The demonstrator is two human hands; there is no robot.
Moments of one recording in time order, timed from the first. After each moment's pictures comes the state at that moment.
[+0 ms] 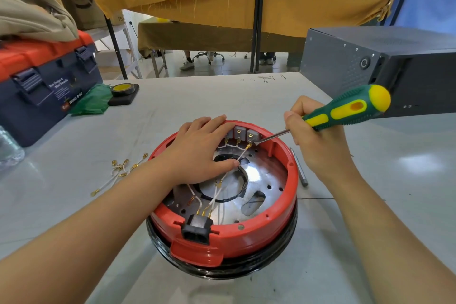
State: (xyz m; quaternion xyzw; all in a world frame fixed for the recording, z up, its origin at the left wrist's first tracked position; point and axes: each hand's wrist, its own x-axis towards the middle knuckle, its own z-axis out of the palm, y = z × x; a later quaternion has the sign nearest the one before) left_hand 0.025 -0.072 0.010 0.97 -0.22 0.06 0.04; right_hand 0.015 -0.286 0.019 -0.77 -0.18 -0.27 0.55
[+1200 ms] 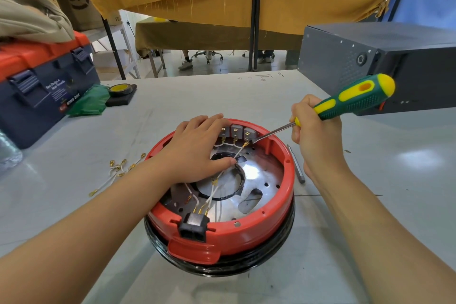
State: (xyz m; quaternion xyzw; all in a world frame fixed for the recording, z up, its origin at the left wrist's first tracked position) left_hand 0.023 -0.073 0.012 0.97 -0.22 0.07 0.07; right_hand 0.026 -0.280 0.014 -0.67 -0.04 -0.25 0.70
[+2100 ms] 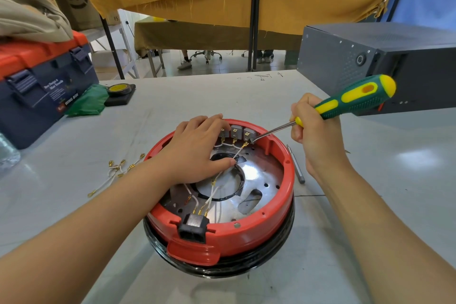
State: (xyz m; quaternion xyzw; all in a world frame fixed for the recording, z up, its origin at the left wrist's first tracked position) left_hand 0.023 -0.075 0.012 0.97 -0.22 0.07 0.07; right_hand 0.030 -0.285 0.015 -0.66 -0.07 -0.21 0.72
